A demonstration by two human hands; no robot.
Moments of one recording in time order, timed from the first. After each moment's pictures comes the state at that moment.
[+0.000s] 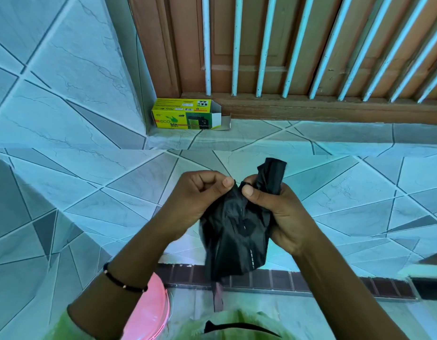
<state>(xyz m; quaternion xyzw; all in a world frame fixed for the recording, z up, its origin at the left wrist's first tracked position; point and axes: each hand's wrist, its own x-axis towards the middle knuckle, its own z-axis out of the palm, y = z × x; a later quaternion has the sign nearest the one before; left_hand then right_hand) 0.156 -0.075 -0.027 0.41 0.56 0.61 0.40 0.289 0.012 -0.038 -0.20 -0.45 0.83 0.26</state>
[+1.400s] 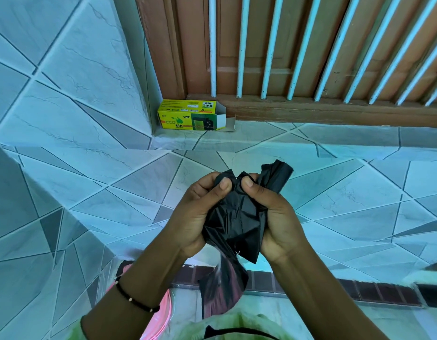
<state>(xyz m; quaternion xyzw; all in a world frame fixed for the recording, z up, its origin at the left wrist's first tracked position) 0.175 -0.082 -0.030 0.24 0.37 0.73 0.52 0.270 -0.013 -0.036 -0.14 -0.27 0.91 0.29</state>
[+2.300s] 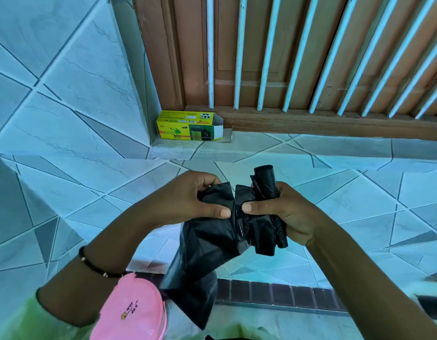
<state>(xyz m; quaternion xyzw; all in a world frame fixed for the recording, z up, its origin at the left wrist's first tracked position) 0.120 -0.074 -0.008 0.53 0.65 0.38 0.39 0.294 0.046 -0.024 -0.21 -0.60 0.76 0.12</state>
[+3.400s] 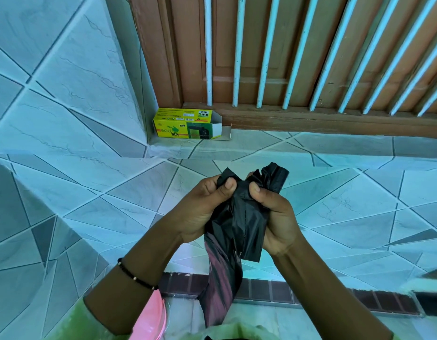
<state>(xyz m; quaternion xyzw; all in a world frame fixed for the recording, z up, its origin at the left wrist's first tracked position) 0.153 -0.054 -0.034 0.37 0.39 0.62 0.57 0.269 0.023 -0.047 -0.01 -0.34 0.92 0.19</state>
